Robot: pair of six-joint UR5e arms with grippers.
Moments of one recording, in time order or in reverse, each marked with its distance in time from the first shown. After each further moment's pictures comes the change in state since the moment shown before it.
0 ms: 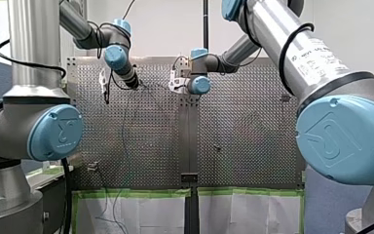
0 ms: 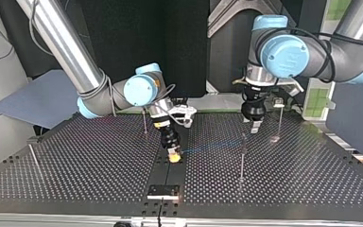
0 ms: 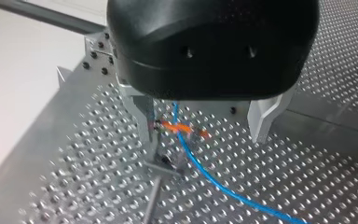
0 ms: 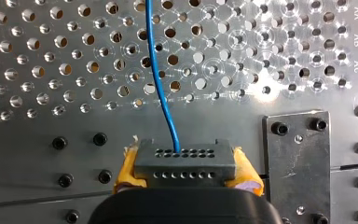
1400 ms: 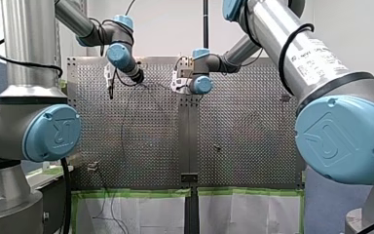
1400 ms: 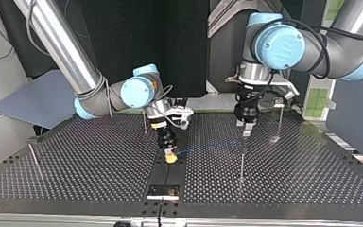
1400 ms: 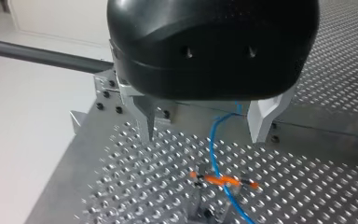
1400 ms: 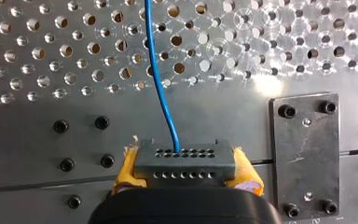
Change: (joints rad) left arm -0.046 0.013 0.000 0.089 0.003 0.066; right arm -0.014 -0.001 0.000 0.016 0.000 0.008
